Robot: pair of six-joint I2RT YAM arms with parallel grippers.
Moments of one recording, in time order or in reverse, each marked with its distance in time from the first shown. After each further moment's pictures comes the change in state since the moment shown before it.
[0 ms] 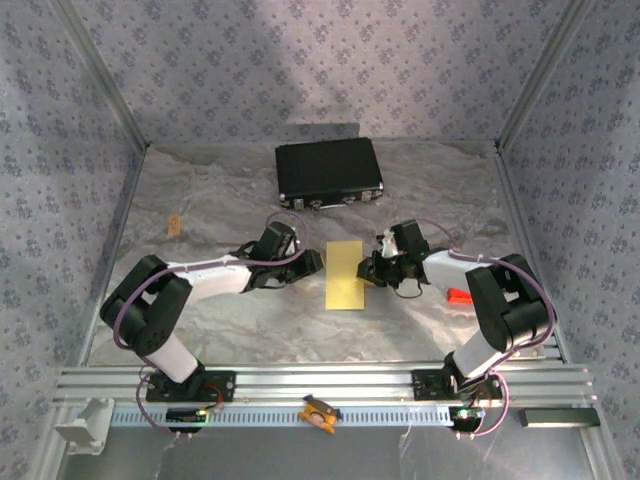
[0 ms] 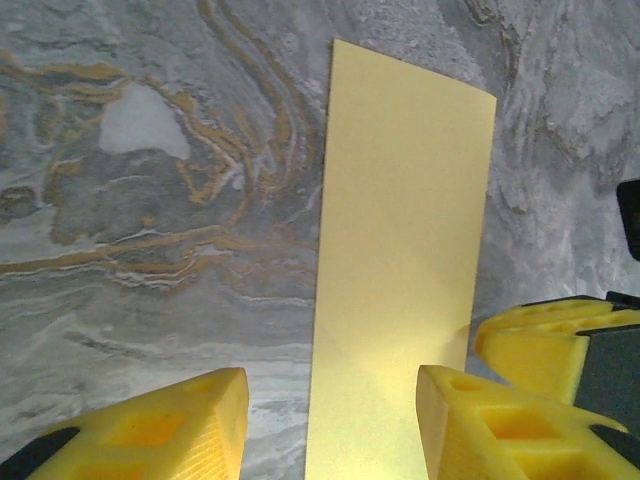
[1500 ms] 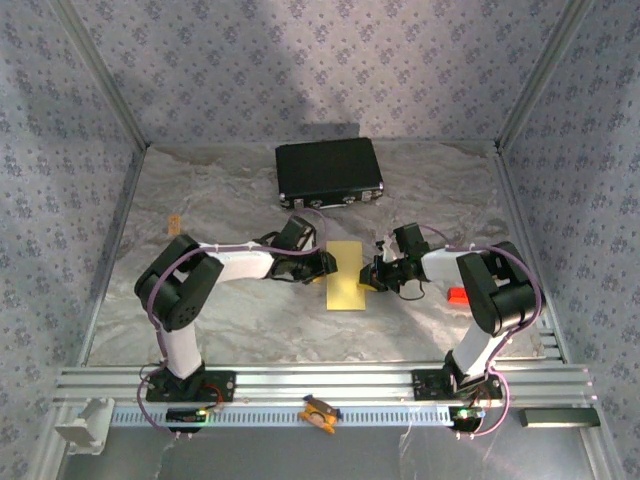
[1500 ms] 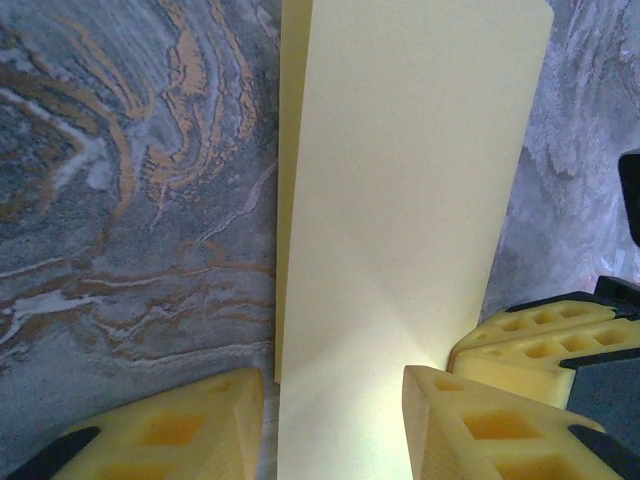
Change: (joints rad) left arm -0.032 0.216 0.194 -0.116 0.105 0.008; right arm -0.046 0.106 0.000 0.000 -0.104 -0.072
